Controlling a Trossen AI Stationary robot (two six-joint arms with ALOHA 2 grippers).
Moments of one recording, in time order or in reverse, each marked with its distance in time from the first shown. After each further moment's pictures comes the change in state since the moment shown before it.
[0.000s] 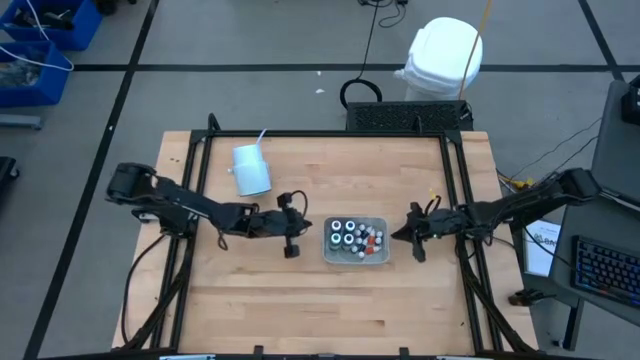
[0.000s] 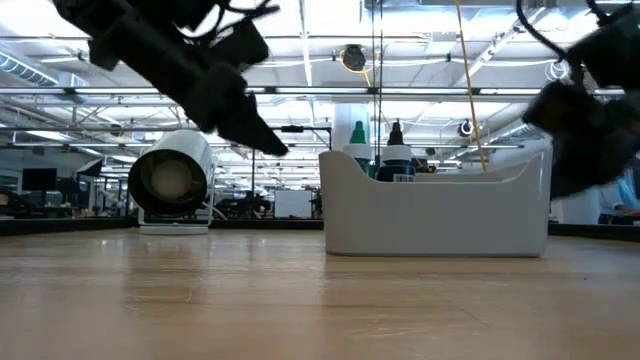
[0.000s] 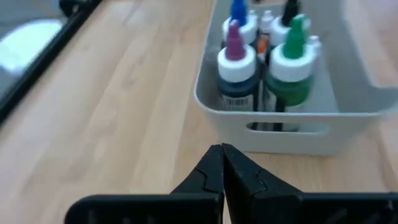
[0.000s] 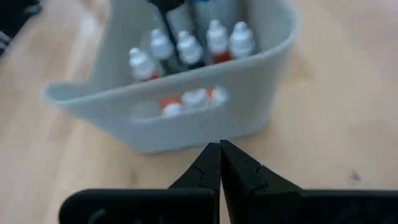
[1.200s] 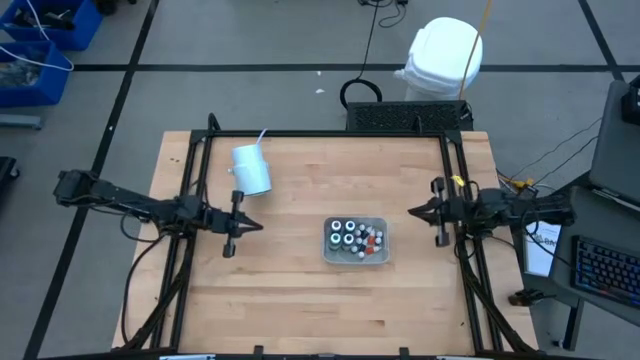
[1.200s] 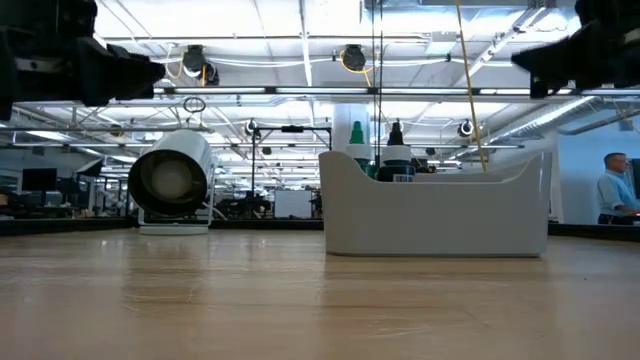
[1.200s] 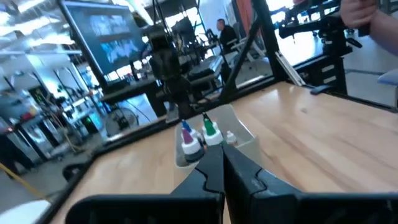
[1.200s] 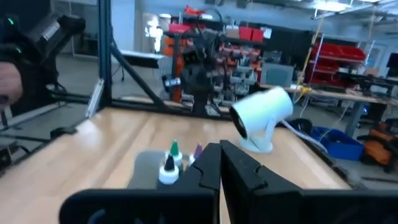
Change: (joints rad) left arm 0.015 -0.862 -0.700 0.468 0.369 0.387; right arm -0.060 -0.739 0.089 -0.217 0.020 -0.484
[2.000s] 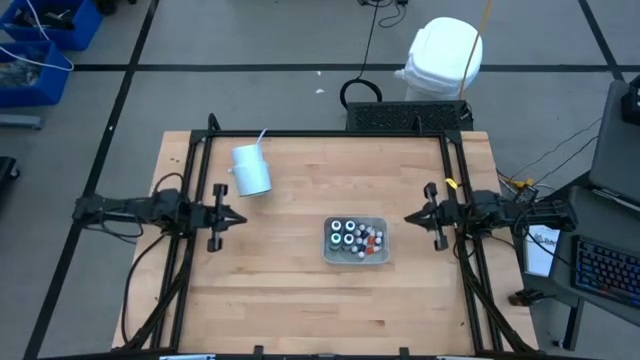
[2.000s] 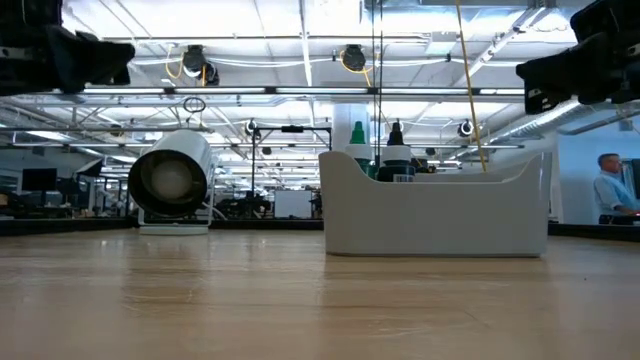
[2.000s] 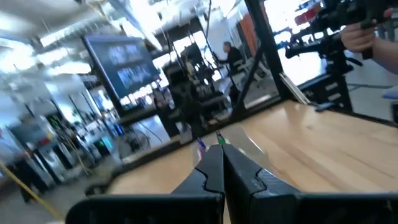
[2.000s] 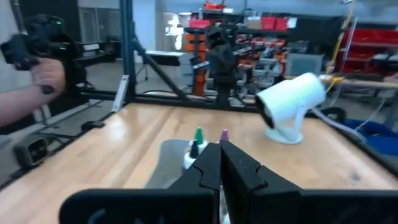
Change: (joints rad) left arm 0.073 -0.613 0.000 -0.516 0.077 0.054; right arm -0.066 0.000 -0.075 0.052 -0.165 0.068
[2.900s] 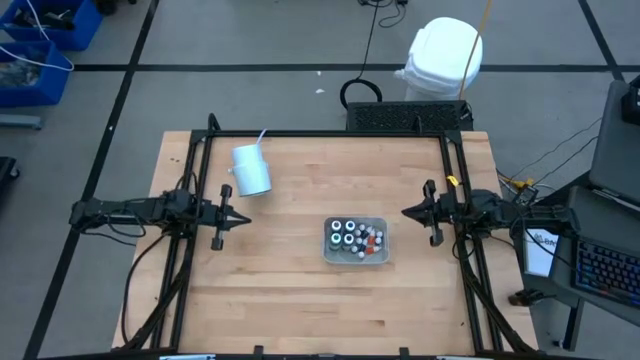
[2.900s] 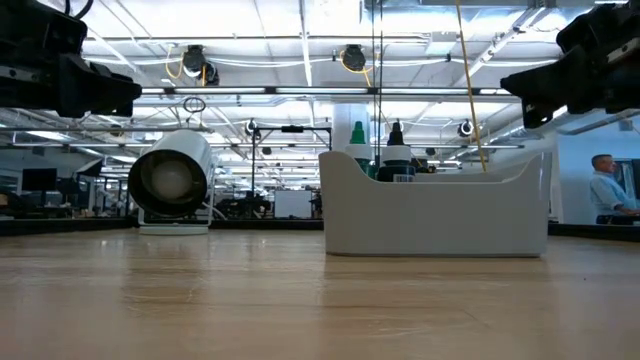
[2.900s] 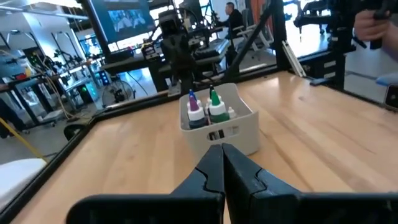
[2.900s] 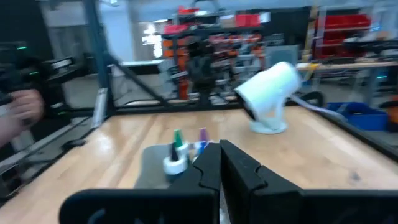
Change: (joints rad) left arm 0.067 0.026 0.002 -0.166 0.023 -0.165; right arm -0.075 0.001 -0.042 0.057 0.026 0.109
